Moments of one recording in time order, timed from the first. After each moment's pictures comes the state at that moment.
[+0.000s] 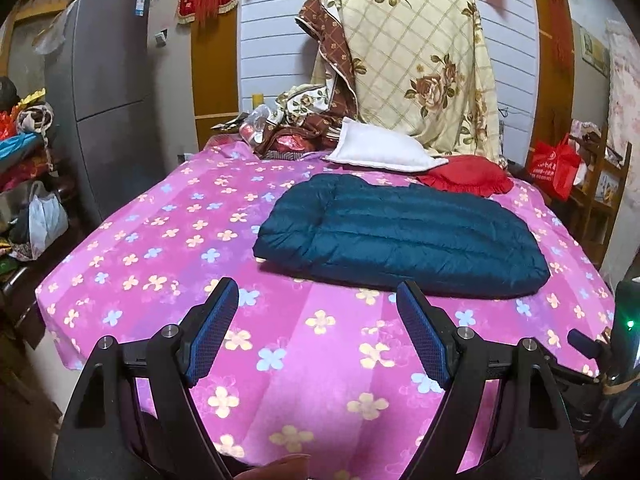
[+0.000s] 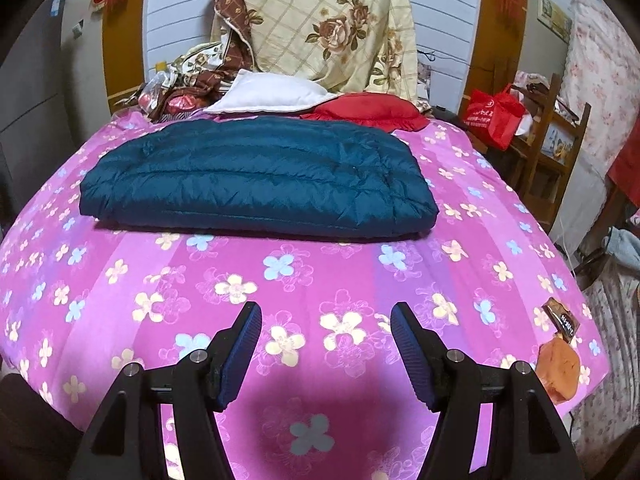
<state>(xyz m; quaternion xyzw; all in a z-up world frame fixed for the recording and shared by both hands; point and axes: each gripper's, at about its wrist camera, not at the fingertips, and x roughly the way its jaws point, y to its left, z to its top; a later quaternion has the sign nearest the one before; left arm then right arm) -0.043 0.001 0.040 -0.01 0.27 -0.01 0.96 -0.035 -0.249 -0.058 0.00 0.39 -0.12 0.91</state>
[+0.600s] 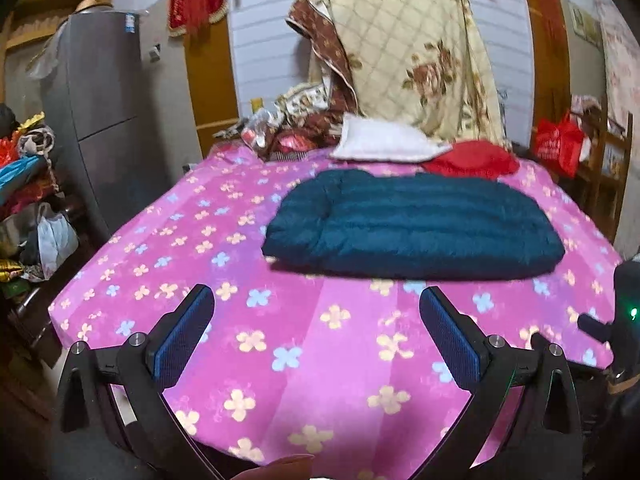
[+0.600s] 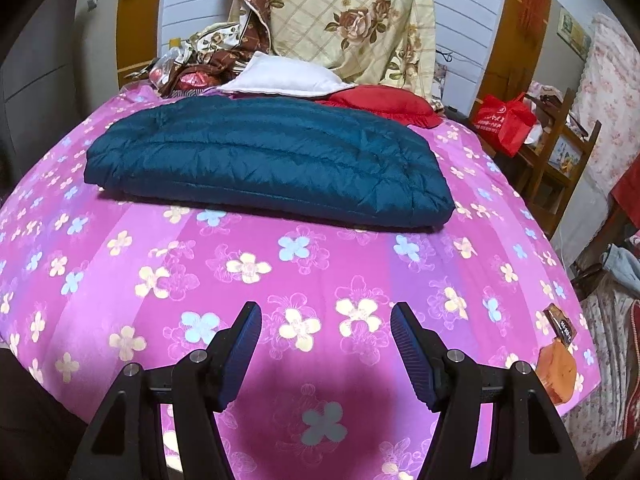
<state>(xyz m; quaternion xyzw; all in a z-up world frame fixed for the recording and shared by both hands) -0.042 -0.009 0.023 0.04 0.28 -0.01 0.96 -0.031 -0.227 -0.070 -0.03 0.41 -0.11 0.91</state>
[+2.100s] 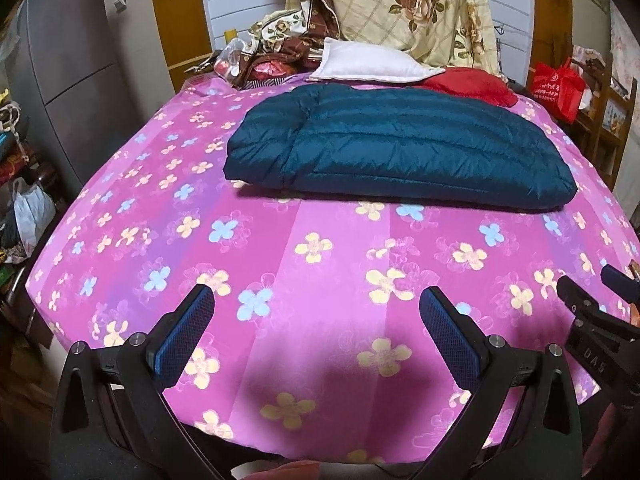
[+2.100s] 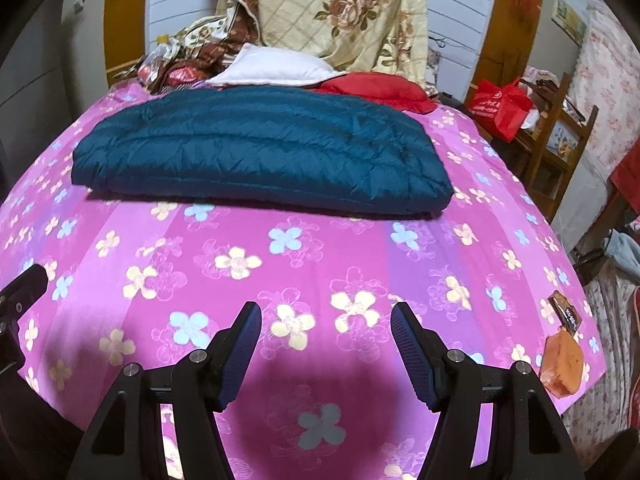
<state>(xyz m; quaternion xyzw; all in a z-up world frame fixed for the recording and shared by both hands) -0.007 -0.022 -0.037 0.05 0.40 -0.03 0.92 -0.022 -0.234 -0.082 -0.02 0.42 -0.12 0.90</state>
